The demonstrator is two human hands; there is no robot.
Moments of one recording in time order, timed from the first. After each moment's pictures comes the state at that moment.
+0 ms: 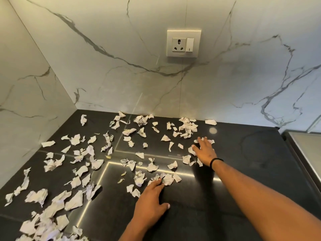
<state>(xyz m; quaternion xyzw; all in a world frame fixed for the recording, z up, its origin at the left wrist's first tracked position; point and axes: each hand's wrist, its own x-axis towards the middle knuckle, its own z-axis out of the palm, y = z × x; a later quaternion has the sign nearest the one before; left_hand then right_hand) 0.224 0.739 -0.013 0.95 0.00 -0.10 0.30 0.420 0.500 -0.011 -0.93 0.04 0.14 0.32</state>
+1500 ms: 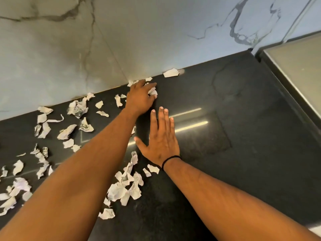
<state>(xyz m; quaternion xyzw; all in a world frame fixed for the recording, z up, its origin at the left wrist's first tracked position) 0.564 0.630 -0.028 0.97 -0.20 -0.07 0.13 0.385 0.572 -0.053 -0.97 0.06 -0.04 0.23</state>
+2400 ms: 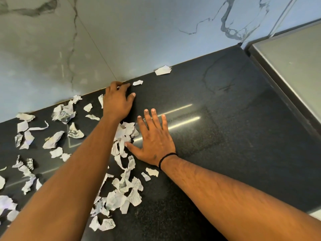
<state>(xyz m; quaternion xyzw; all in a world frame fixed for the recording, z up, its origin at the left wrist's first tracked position) 0.571 0.670 -0.027 0.98 -0.16 -0.02 0.13 0.398 0.573 -0.044 -0.99 0.01 0.01 0.16</state>
